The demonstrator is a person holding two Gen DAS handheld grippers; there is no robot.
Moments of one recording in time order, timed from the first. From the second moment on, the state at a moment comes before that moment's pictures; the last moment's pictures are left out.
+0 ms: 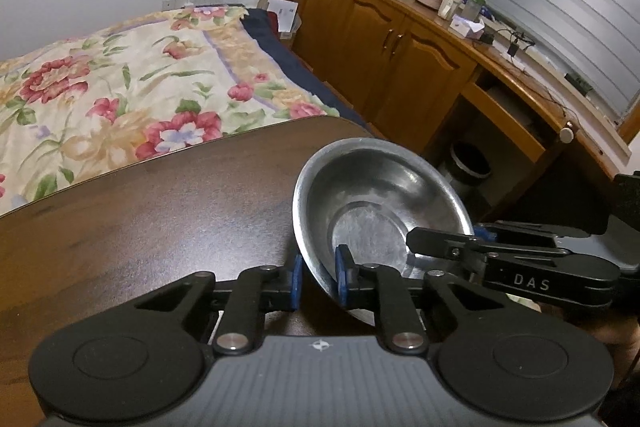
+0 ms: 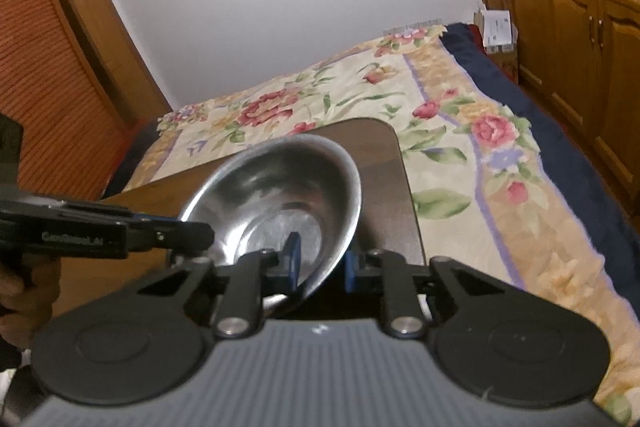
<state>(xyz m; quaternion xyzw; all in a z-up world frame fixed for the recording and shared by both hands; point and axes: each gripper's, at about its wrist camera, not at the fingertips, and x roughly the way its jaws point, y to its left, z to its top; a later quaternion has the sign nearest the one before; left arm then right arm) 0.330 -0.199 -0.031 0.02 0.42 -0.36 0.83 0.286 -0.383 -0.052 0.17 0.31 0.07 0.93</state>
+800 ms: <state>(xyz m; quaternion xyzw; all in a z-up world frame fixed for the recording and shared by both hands) 0.273 -0.169 0.024 0.03 0.35 -0.37 0.86 0.246 -0.370 -0.005 0.17 0.27 0.07 0.95</state>
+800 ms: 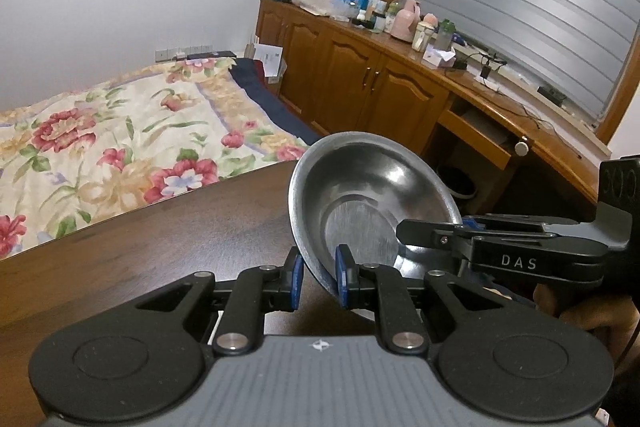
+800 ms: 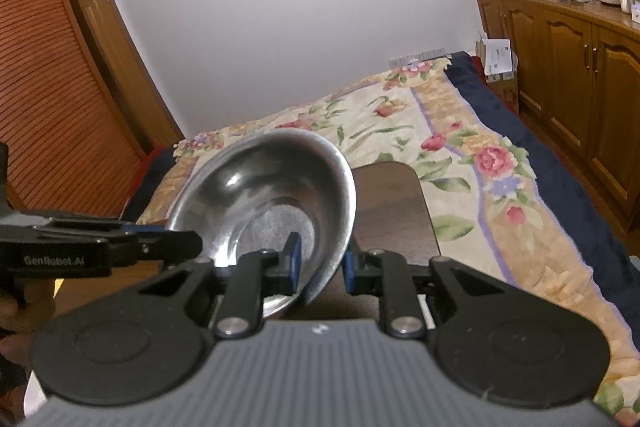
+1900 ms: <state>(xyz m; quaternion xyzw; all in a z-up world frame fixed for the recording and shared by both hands) 0.188 -0.116 0.052 0.04 0.31 -0.37 0.87 0.191 -0.333 0.027 0.13 0.25 0.09 0.96</state>
